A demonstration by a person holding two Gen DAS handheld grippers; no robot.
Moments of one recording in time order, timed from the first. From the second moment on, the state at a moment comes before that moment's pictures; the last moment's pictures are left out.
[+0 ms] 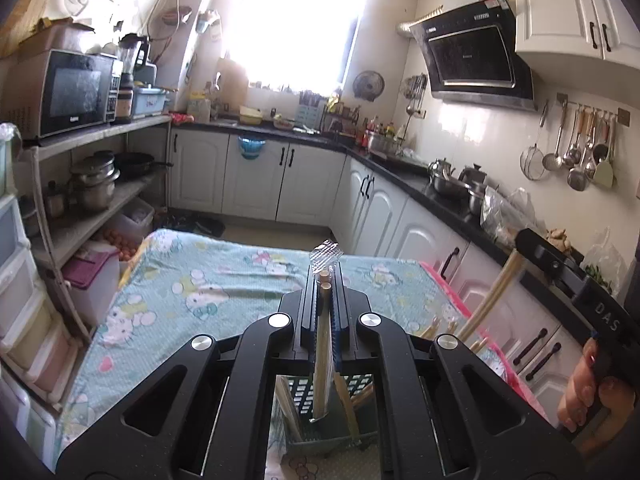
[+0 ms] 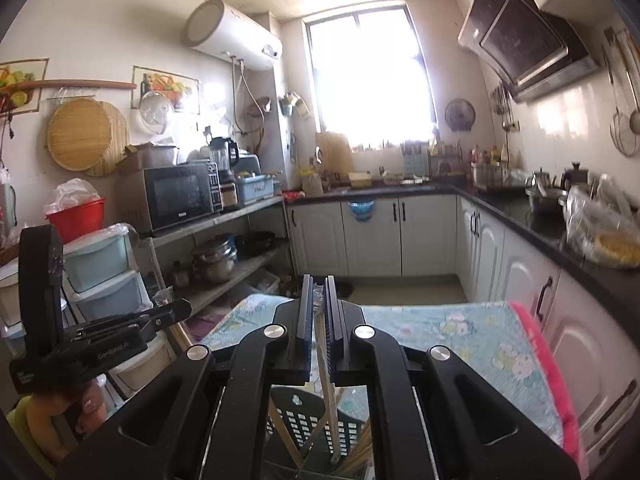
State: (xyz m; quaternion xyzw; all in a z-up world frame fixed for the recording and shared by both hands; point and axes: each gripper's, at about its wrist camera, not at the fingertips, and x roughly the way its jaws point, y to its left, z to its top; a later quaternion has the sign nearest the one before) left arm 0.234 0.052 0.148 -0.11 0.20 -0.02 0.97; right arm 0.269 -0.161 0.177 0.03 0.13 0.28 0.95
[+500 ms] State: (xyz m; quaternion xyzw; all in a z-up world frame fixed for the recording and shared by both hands) left arm 0.254 0.034 0.104 -0.10 0.24 -0.03 0.96; right arm 0.294 -0.145 0.127 0.05 0.18 0.29 0.94
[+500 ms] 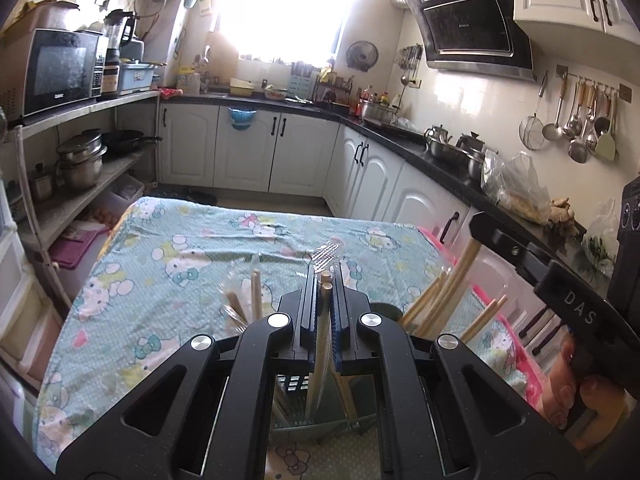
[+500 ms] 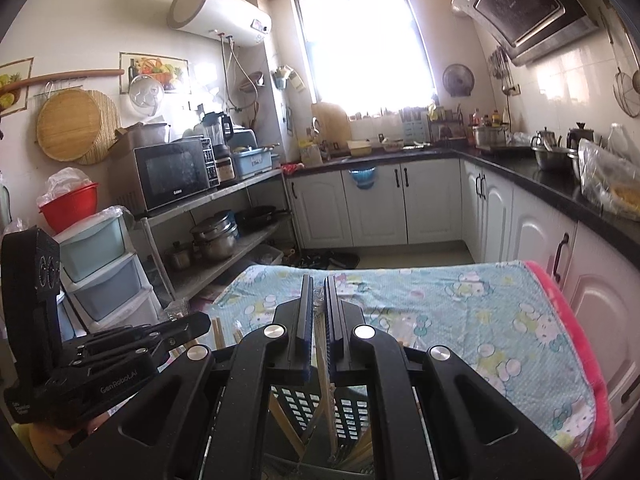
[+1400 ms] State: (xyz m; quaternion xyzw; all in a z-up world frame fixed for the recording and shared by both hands) left arm 0.245 0.044 0.098 -0.11 0.25 -0.02 0.96; right arm 0.289 -0.153 0.102 0.04 0.23 0.26 0.94
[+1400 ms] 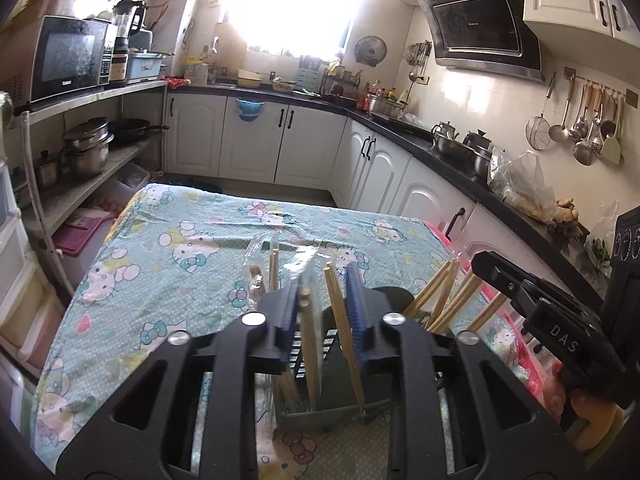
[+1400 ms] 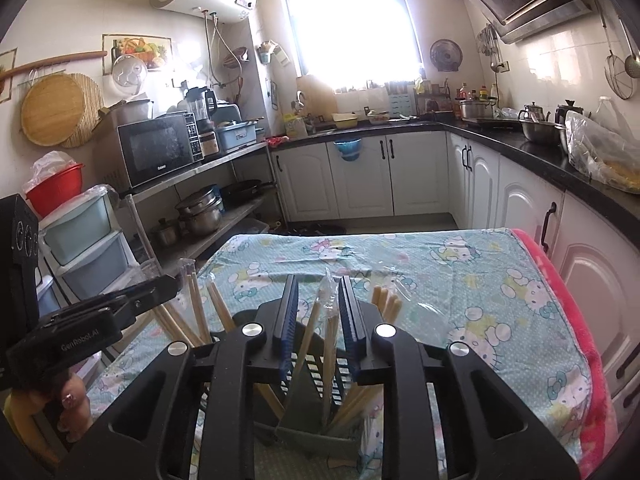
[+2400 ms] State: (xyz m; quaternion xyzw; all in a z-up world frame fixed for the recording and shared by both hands) left arm 0.166 0.046 0.097 -0.11 0.24 -0.01 0.97; right arm 0.204 -0.178 0.095 0.00 0.22 0.27 0.94
